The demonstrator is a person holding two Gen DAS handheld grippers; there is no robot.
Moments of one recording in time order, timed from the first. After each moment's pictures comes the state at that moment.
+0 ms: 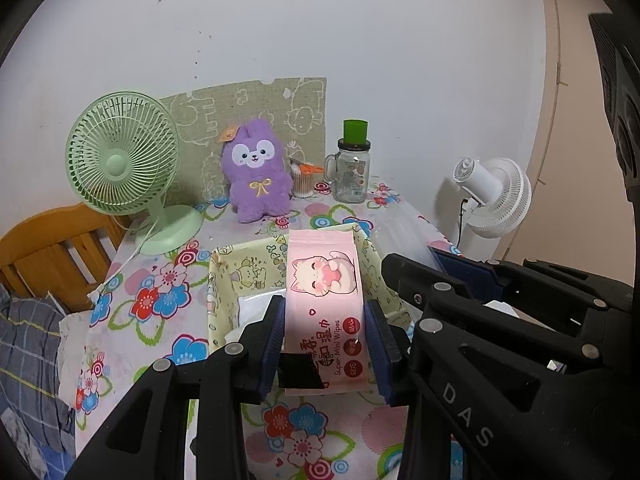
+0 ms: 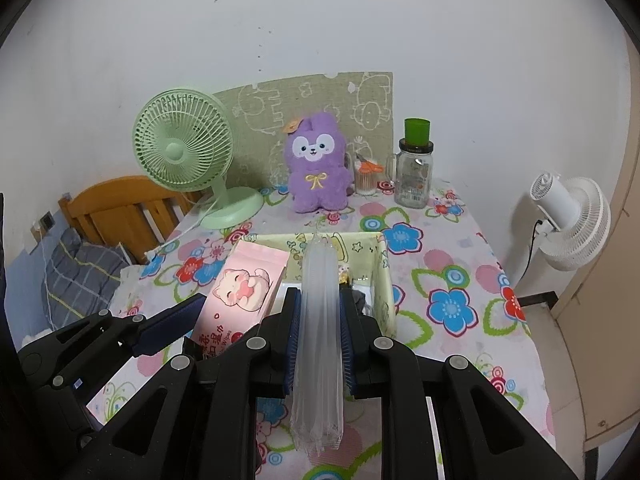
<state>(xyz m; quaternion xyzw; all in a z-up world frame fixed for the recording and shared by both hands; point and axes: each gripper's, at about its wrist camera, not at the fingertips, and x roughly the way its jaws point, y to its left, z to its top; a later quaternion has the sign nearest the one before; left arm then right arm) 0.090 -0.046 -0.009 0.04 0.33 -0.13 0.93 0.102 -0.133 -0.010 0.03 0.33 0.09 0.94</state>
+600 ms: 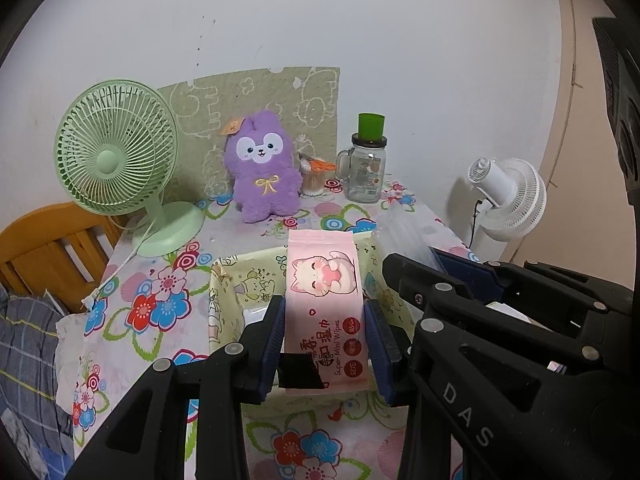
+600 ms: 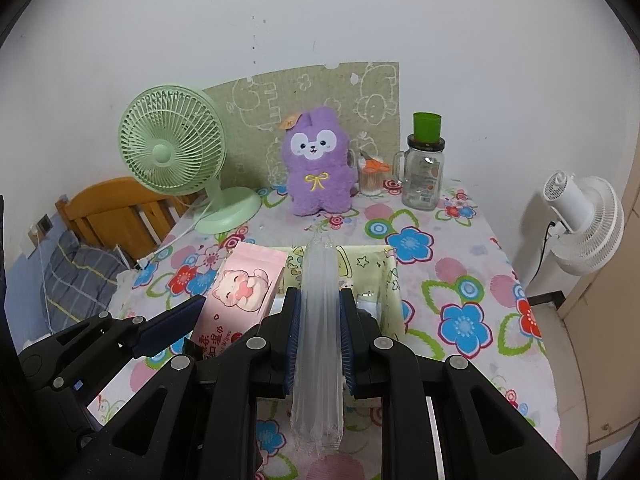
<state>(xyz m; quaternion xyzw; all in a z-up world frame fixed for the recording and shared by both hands) 0.134 -0.041 -0.016 0.04 0.34 -0.12 0.93 0.146 -0.130 -0.019 0.04 0.35 0.09 0.93</state>
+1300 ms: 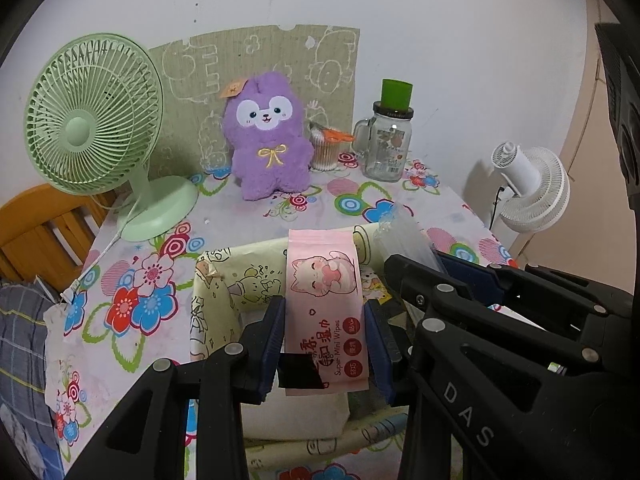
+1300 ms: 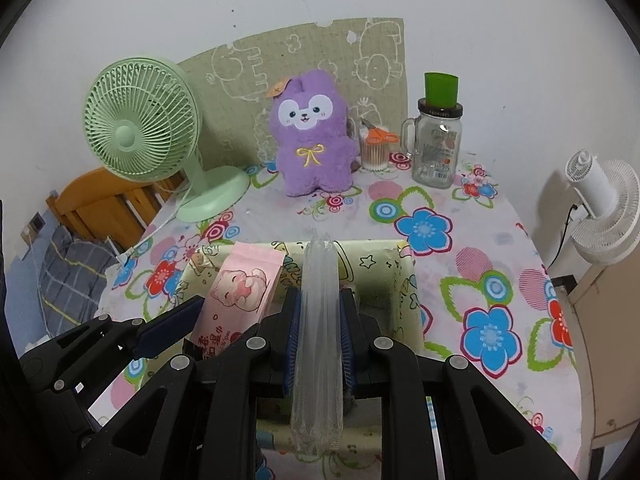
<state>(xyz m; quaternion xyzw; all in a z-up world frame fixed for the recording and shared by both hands) 0.197 -0.039 -0.055 0.03 0.39 -0.11 0.91 0.212 -0.127 -0.060 0.05 0.39 0.10 0.91</state>
